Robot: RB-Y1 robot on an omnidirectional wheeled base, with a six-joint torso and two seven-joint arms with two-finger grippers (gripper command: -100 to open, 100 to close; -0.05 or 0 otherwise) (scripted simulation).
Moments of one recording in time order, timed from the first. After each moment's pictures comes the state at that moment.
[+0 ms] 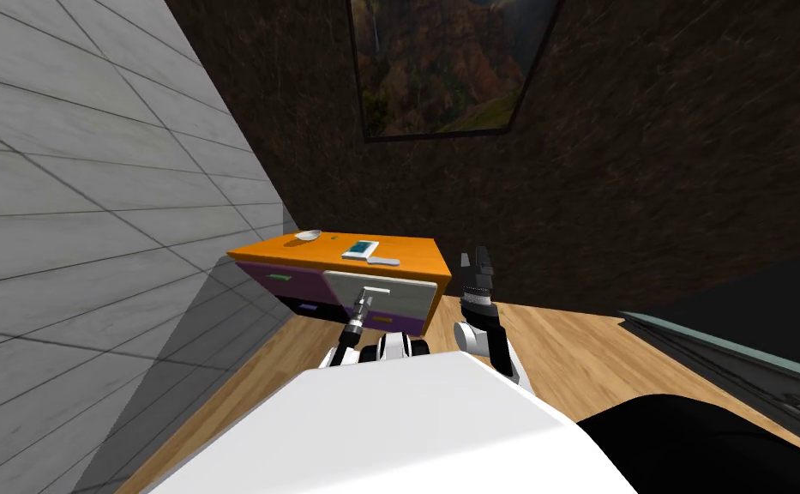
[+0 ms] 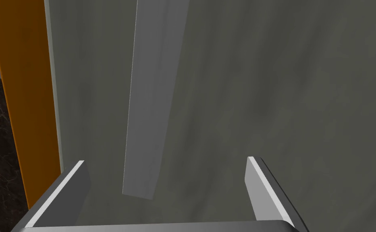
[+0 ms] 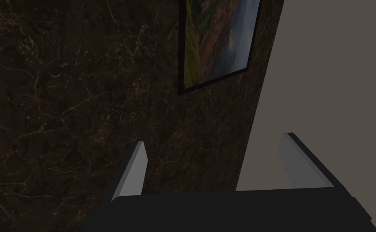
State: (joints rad) left arm 0.23 0.06 -0.18 -1.31 -0.10 -0.59 0.32; right arm 0.49 0.02 -0.05 -2.33 -0.04 -0.50 0.13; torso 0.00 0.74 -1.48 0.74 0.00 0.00
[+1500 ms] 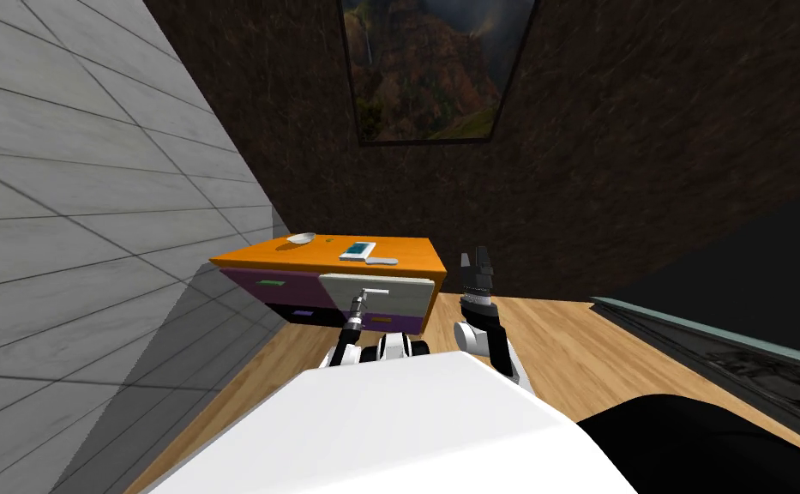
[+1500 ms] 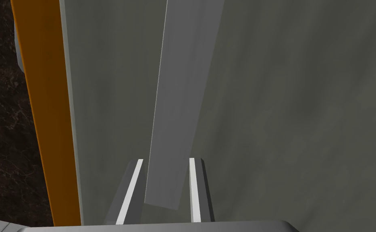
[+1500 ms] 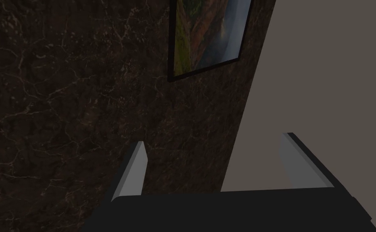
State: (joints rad) left arm 0.23 0.02 -0.15 -1.32 -0.03 -0.58 0.22; right arm 0.49 0.02 -0.05 -2.33 -0.04 -0.50 0.13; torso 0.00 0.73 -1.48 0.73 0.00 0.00
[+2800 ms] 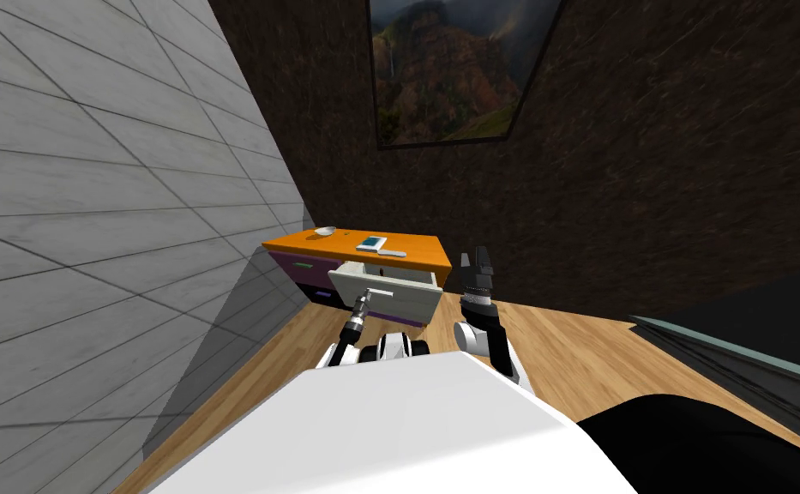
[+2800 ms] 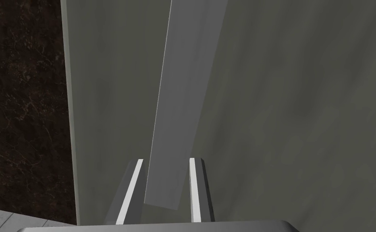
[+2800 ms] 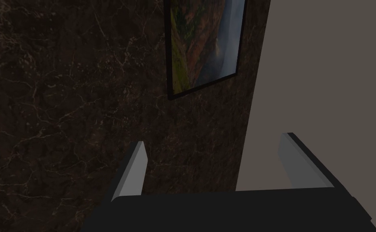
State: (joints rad) left arm 0.23 0.09 -0.21 -1.37 -0.13 -0.54 0.36; right arm 0.49 0.02 -0.05 -2.33 -0.04 -0.50 0.13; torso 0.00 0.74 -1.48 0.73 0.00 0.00
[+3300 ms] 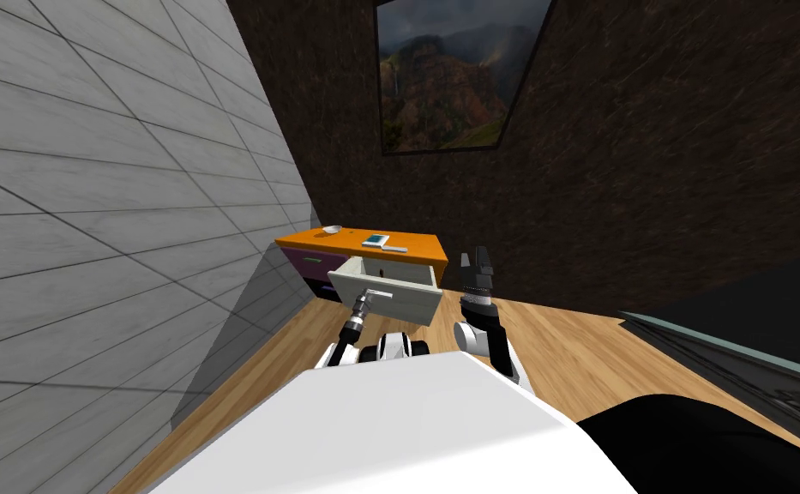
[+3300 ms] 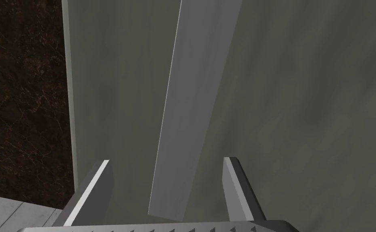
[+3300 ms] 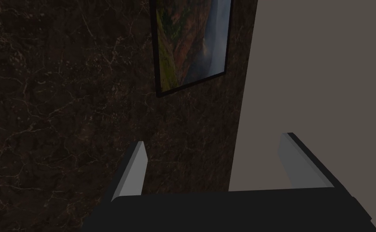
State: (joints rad) left arm 0.24 0.10 -0.22 -1.40 -0.13 -0.51 0.37; right arm 0.49 0.02 -0.05 -2.33 -0.04 -0.50 0.13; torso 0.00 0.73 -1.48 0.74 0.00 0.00
